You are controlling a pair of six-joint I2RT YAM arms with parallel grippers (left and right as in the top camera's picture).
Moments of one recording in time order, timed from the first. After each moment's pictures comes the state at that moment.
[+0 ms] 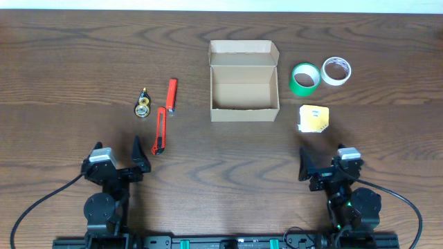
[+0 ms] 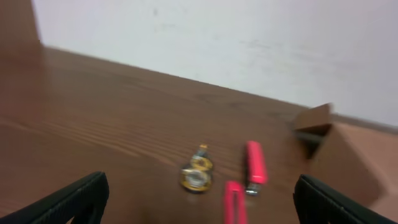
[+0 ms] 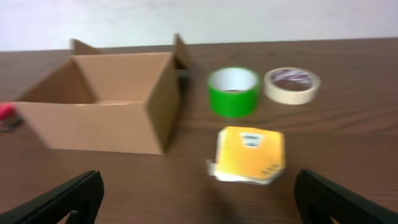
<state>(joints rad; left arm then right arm) -0.02 0.01 0.03 -0.12 -0.06 -0.25 0.00 0.01 0.11 -0.34 -0.18 0.10</state>
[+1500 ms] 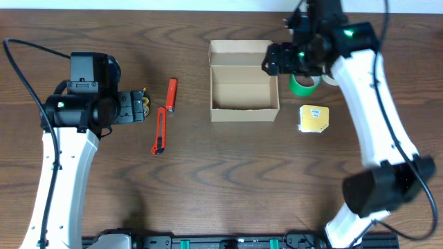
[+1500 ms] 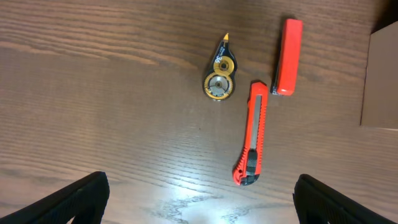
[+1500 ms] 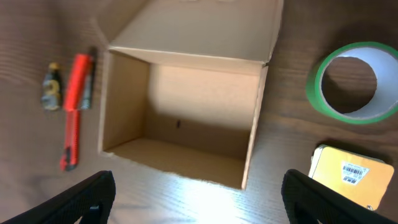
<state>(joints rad) -0.02 1.35 1.30 -1.05 -0.07 -0.07 0.22 1.91 1.96 -1.22 -0.21 0.20</state>
